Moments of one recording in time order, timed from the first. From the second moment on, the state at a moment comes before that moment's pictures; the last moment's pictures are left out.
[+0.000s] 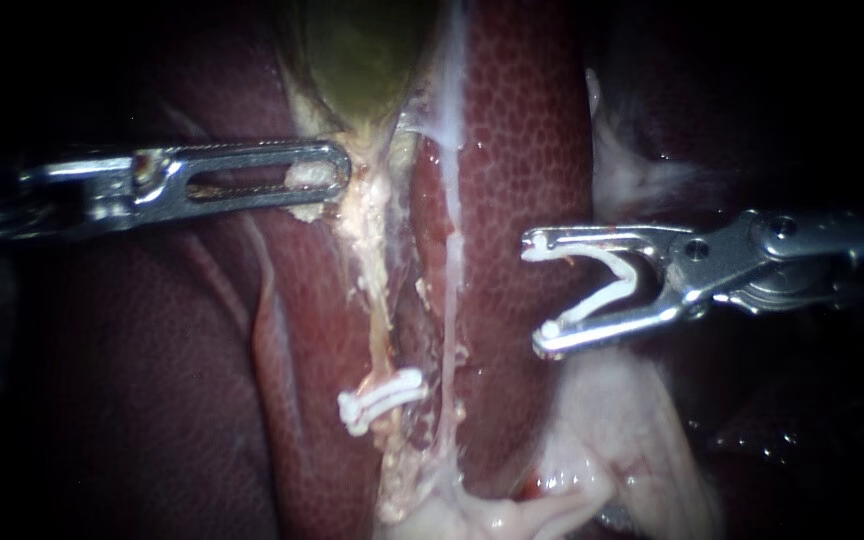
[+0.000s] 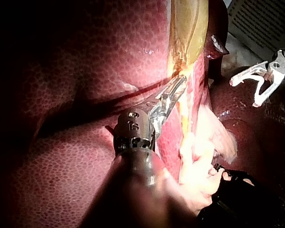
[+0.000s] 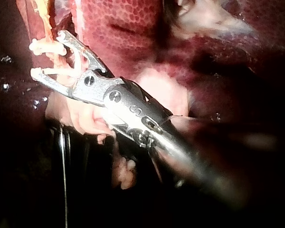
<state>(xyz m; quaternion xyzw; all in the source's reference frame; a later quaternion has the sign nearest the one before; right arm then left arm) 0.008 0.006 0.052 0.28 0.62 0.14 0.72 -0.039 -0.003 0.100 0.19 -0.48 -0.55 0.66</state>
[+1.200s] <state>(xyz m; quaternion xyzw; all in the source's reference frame) 0.011 0.005 0.053 0.28 0.62 0.14 0.72 -0.034 -0.002 0.094 0.19 -0.49 -0.56 0.65</state>
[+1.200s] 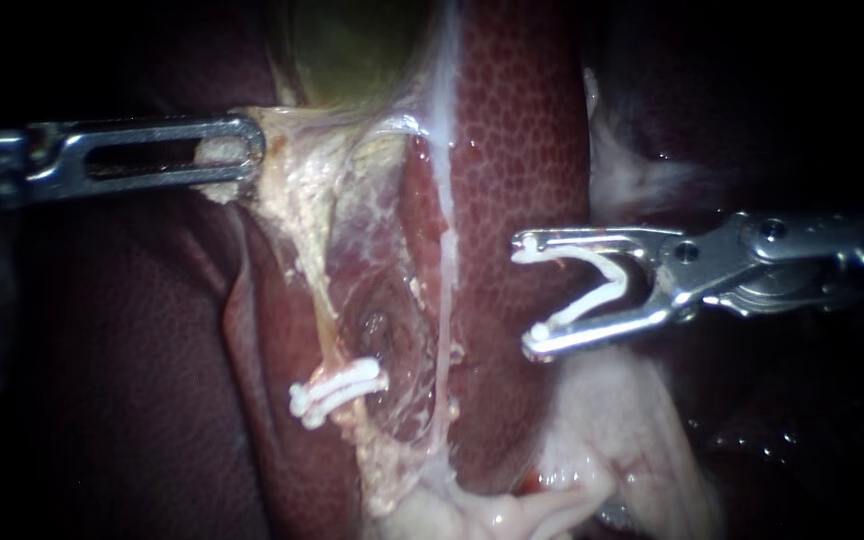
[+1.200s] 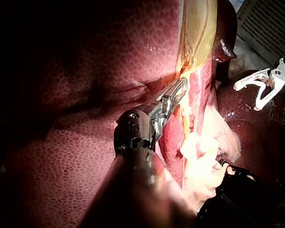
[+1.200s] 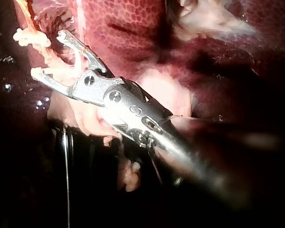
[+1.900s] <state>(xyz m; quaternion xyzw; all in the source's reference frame) 0.022 0.001 0.061 0.30 0.63 0.14 0.71 -0.034 -0.002 0.094 0.19 -0.49 -0.56 0.65</state>
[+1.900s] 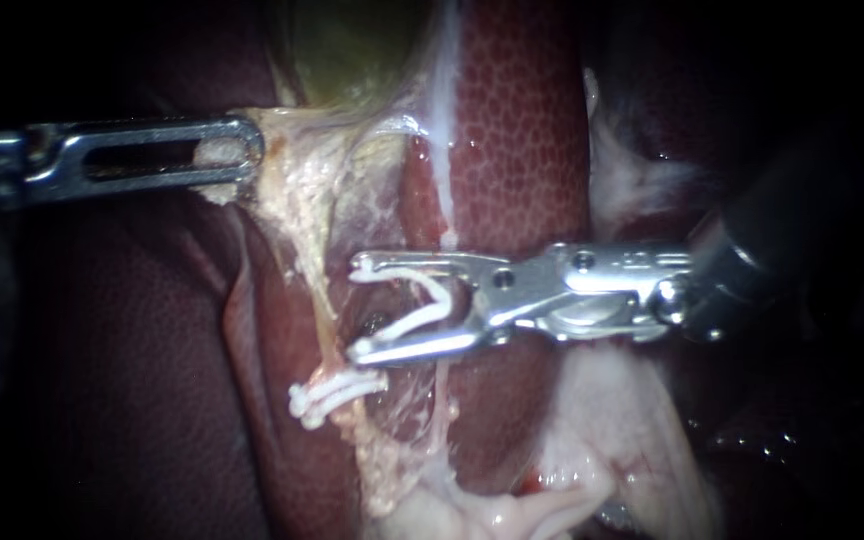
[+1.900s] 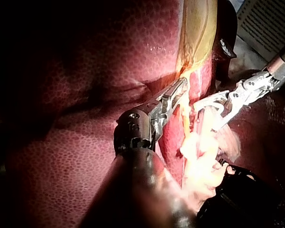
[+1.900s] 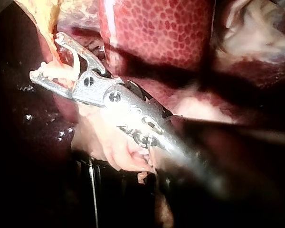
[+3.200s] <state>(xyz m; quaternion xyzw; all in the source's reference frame) 0.029 0.001 0.064 0.39 0.63 0.14 0.66 -0.034 -0.002 0.094 0.18 -0.49 -0.56 0.65</state>
